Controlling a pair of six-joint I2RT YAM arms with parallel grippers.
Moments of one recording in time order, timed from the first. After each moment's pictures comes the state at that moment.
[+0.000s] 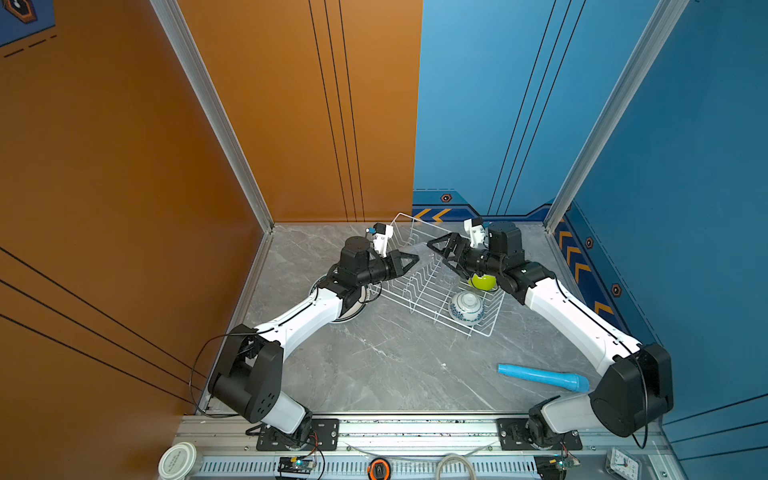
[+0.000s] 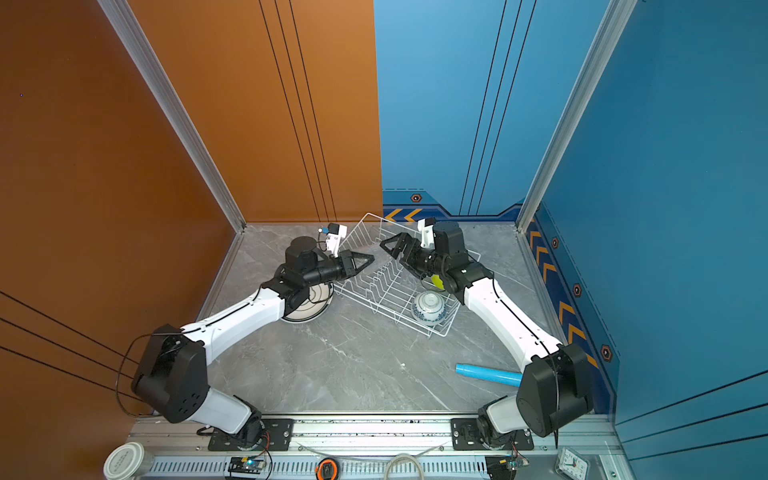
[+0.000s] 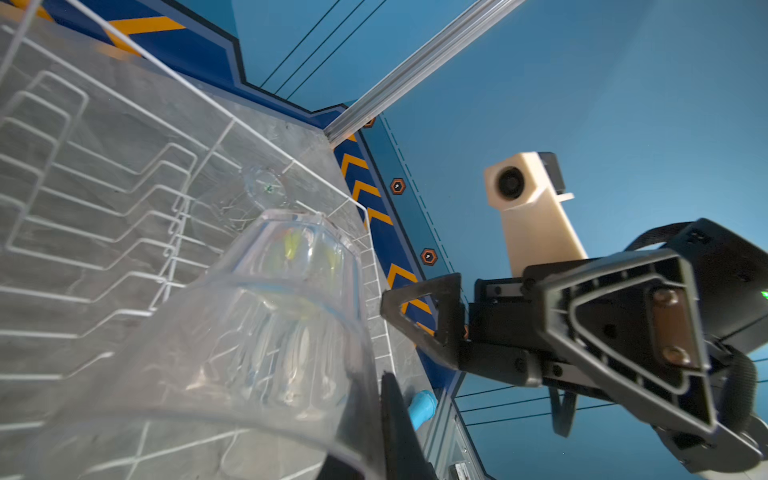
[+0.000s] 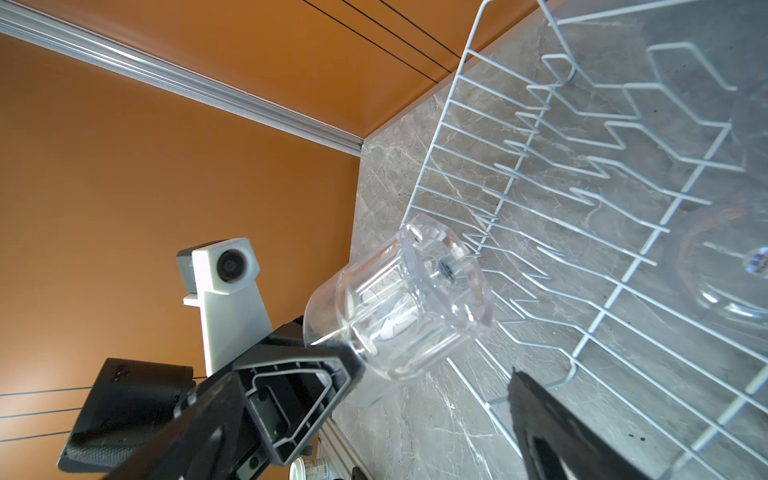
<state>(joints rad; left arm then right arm) -0.46 1.51 1.05 0.20 0.54 -0.83 0.39 1.43 1.21 -0.20 -0.51 0.94</state>
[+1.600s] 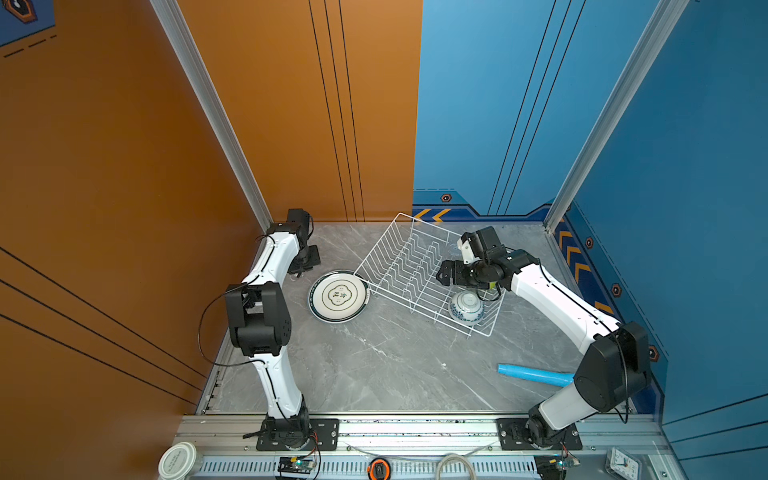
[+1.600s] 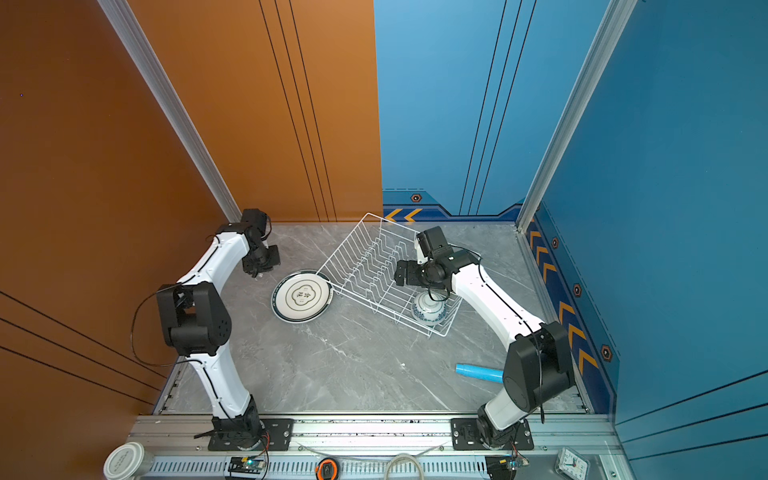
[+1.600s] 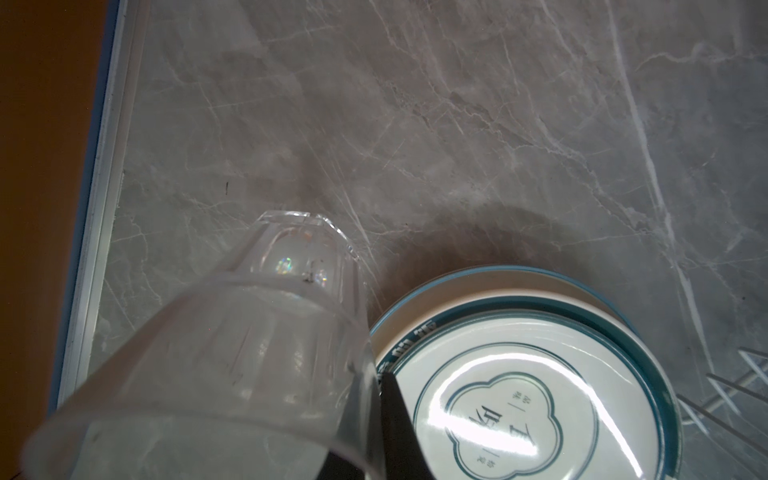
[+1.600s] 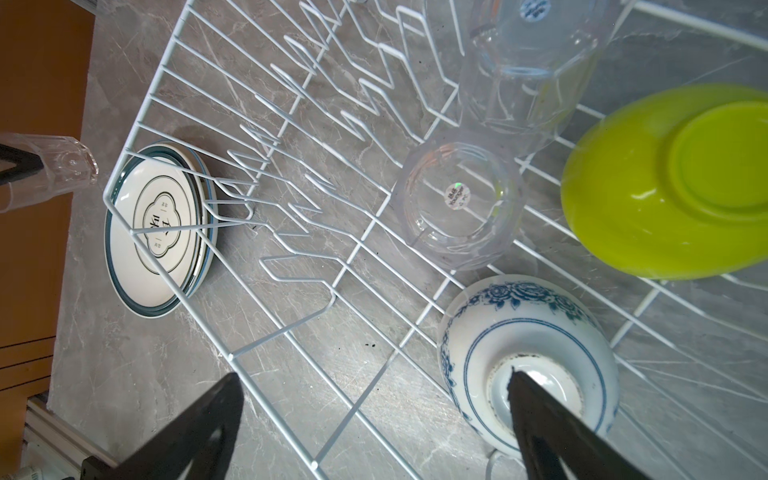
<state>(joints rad) 0.05 1.96 1.74 -1.03 -0.12 -0.26 0.42 1.58 1.36 -0.75 -0.16 0.42</state>
